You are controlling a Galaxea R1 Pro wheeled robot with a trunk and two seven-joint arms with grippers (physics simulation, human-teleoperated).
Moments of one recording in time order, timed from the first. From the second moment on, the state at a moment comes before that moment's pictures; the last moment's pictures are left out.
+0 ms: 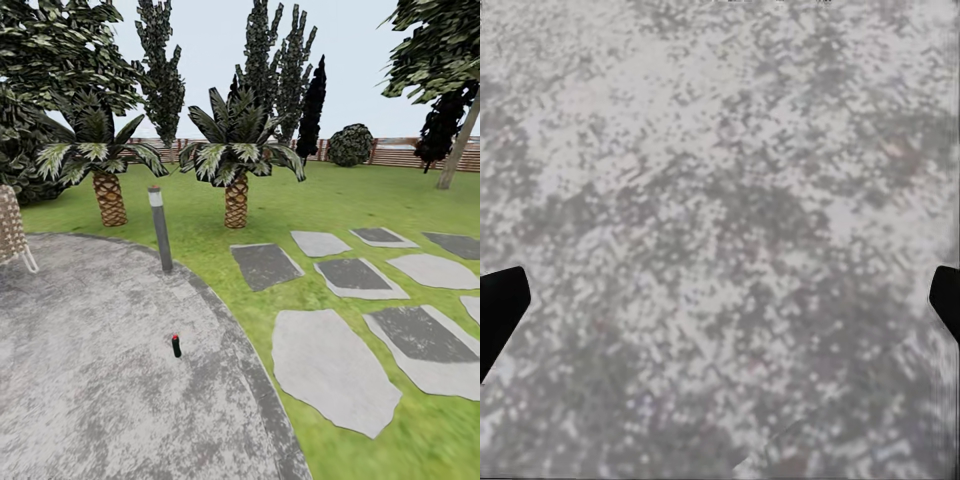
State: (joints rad) left arm -0.20 0.07 0.03 -0.29 0.00 -0.29 0.00; right arm -0.06 -0.05 0.00 -0.48 0.01 -0.48 0.00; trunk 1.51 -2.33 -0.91
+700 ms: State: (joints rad) left arm -0.20 0.07 0.03 -0.29 0.00 -0.29 0.00; right arm -0.06 -0.05 0.00 -0.48 0.01 -0.48 0.00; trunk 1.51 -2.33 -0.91
